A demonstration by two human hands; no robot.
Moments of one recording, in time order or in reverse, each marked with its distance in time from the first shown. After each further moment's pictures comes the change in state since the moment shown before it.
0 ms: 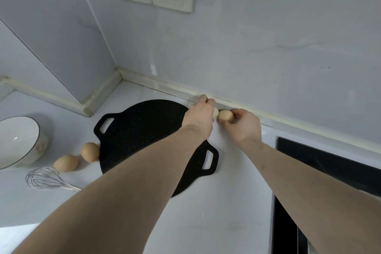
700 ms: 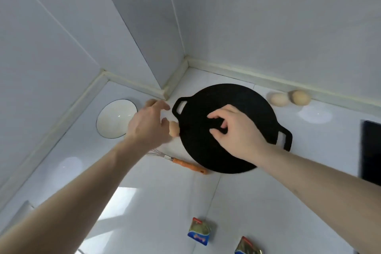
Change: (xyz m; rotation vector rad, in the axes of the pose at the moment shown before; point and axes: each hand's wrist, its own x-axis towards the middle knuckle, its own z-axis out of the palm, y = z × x) left_hand -0.184 -0.207 -0.154 0.097 0.085 -0.353; right_hand -0.146 -0.115 0.090 -0.163 -0.390 -0.618
